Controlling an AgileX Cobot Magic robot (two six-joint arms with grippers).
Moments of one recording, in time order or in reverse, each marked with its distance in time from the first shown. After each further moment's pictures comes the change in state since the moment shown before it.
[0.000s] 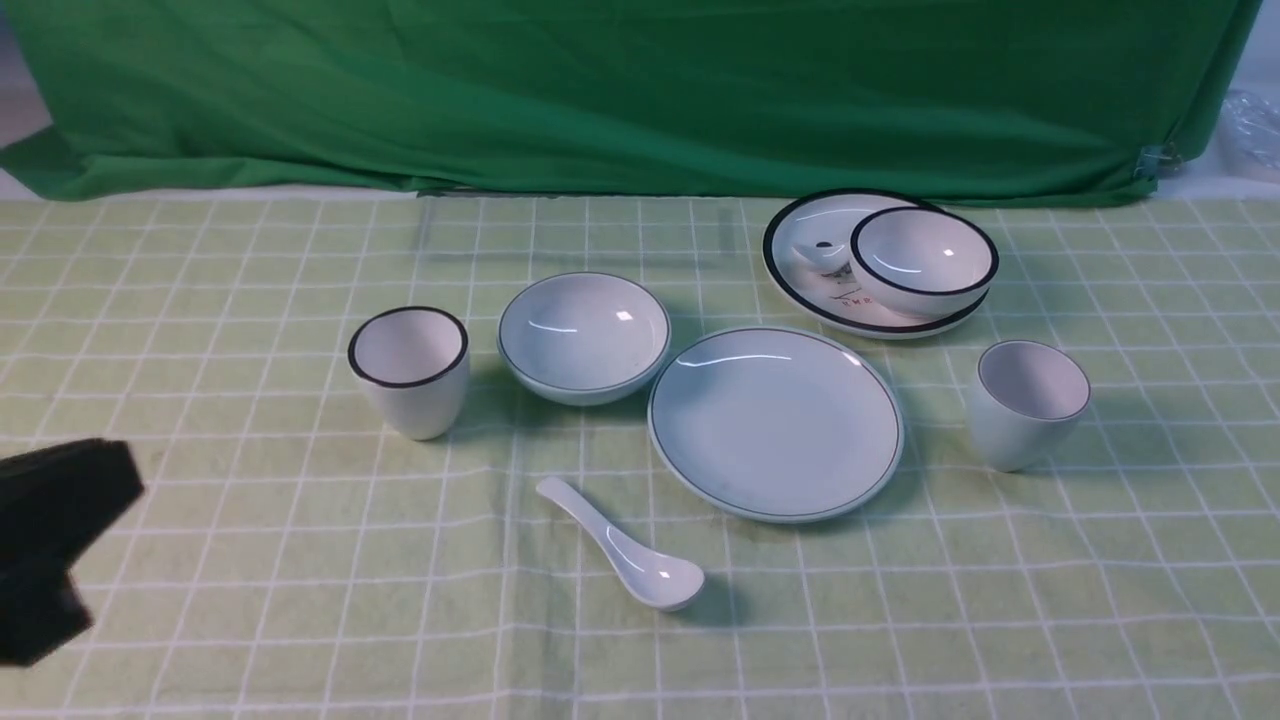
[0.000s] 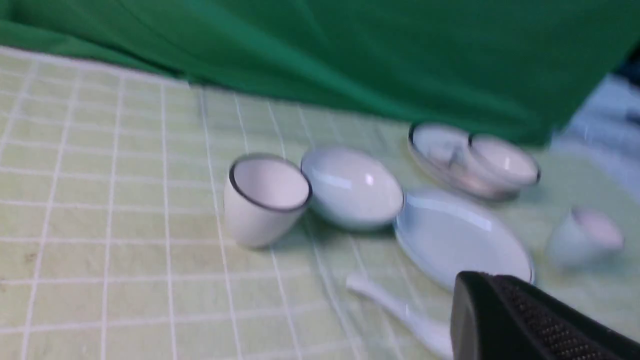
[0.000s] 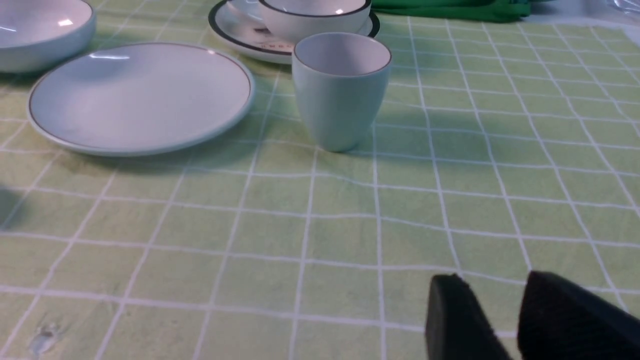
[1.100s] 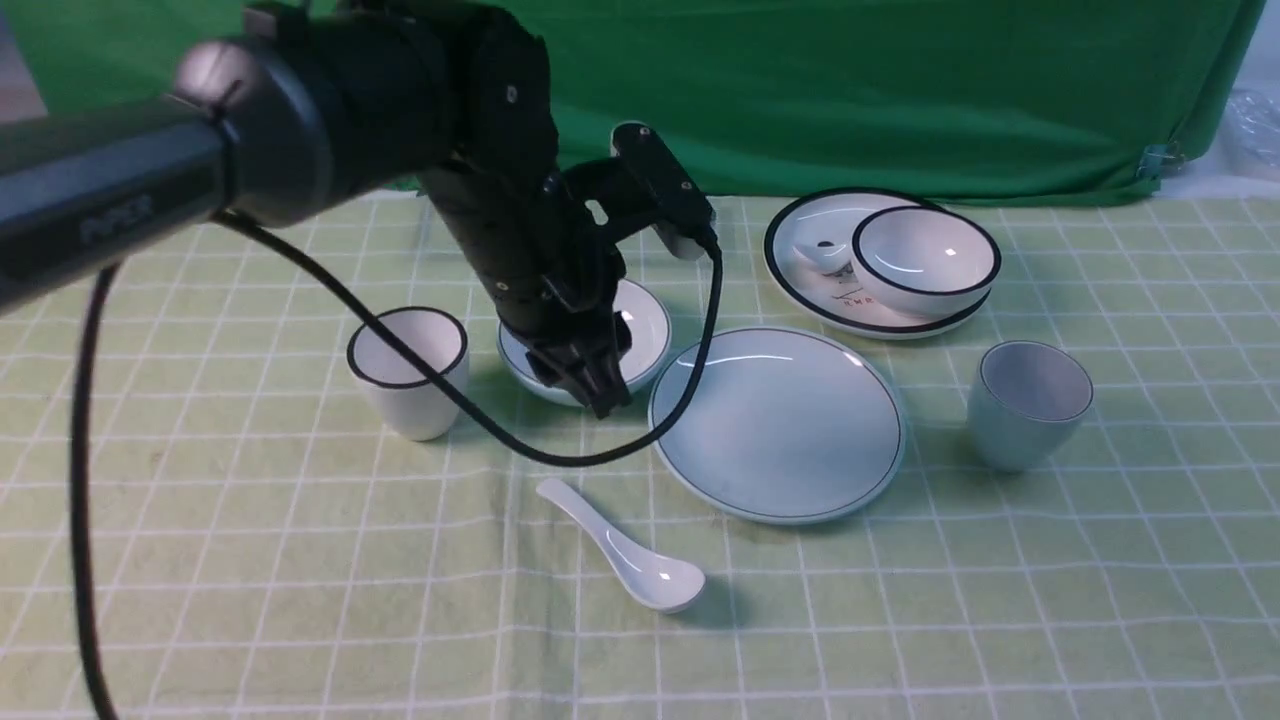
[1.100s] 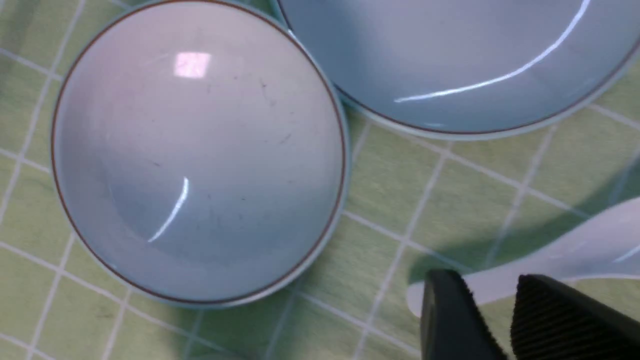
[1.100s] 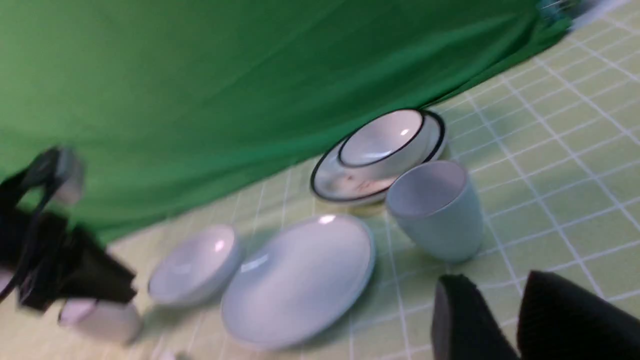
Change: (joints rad) right arm 0.057 0.067 -0.195 0.174 -0.007 0.346; left arm -0.461 1.428 -1.045 0.488 0.353 0.379
